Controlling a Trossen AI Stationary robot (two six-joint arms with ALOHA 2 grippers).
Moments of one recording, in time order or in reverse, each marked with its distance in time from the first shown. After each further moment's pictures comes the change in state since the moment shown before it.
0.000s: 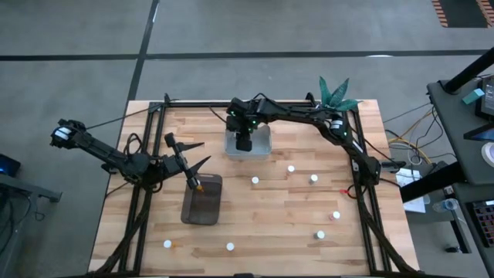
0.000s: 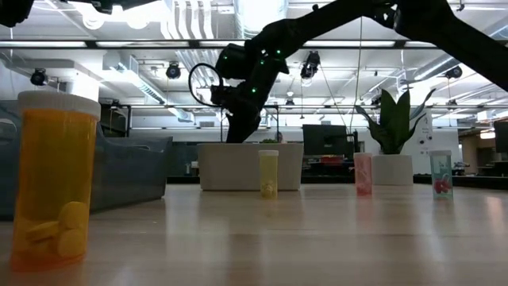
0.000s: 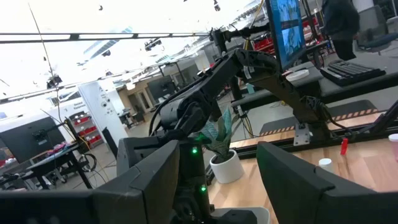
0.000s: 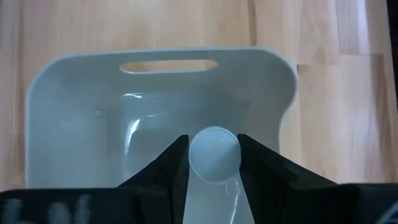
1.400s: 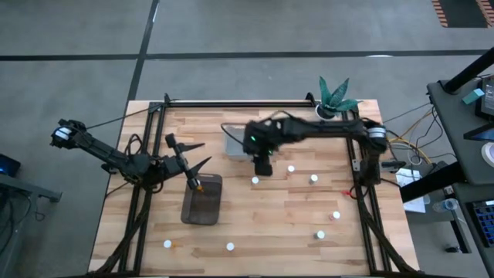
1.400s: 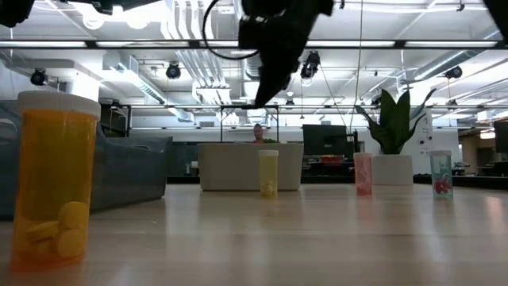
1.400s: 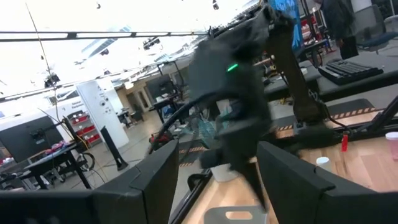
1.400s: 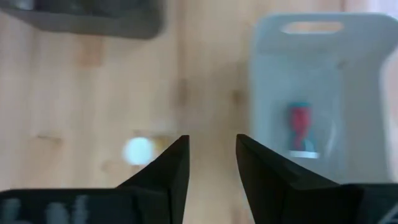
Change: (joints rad) left arm -0.002 0.012 0.000 0.002 0.000 -0.008; right arm 0.230 -0.431 -0.420 0.018 0.011 0.183
